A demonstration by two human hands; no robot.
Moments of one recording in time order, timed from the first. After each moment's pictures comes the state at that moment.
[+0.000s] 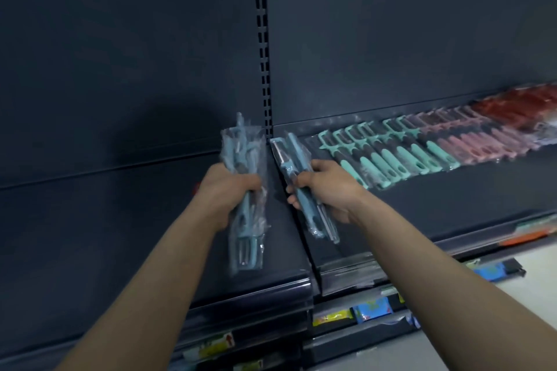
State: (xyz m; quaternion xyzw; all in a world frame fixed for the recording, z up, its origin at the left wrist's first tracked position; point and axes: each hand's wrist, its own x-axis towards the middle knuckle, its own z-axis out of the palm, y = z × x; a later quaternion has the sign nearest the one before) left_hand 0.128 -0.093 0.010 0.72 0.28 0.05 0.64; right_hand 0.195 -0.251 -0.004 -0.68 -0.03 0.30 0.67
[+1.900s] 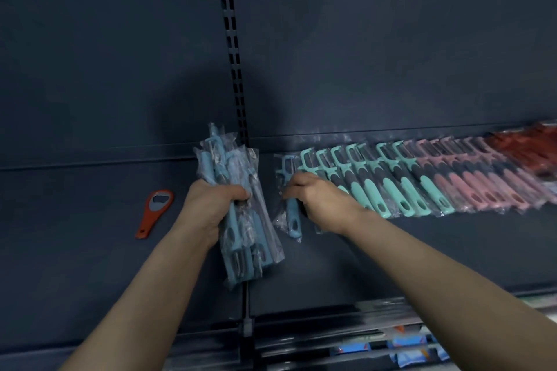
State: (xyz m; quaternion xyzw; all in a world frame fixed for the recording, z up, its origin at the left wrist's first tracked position) left_hand 0.185 -0.137 -0.016 0.59 0.39 0.11 0.70; right_hand 0.296 -0.305 -0.038 -0.85 -0.52 0.04 0.11
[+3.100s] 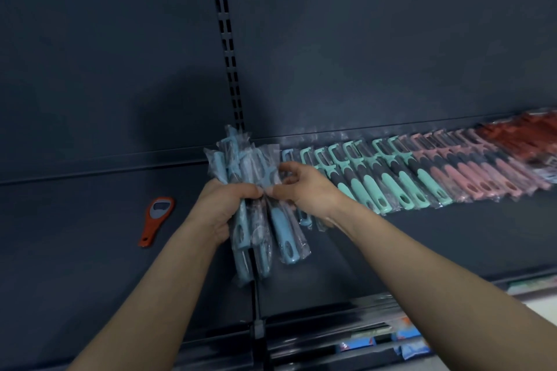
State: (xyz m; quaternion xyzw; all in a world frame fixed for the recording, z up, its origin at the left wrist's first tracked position) left_hand 0.188 -0.141 -0.006 0.57 0.30 0.05 0.76; right_hand 0.271 -0.276 -0.014 -0.76 -0.20 0.29 0.55
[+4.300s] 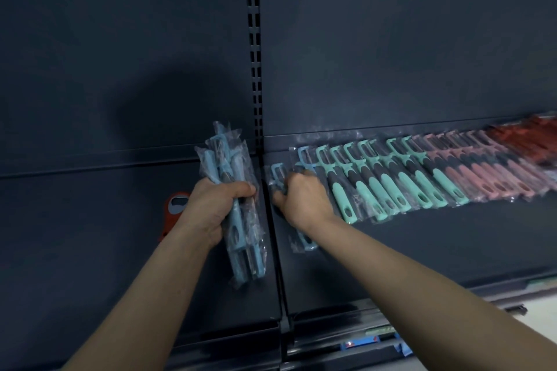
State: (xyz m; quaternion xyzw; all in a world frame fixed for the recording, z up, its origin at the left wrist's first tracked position) left_hand 0.168 -0.103 -0.013 0.57 0.32 0.08 0.75; right_hand 0.244 -0.229 -0.033 -0.95 -0.22 0.05 0.22
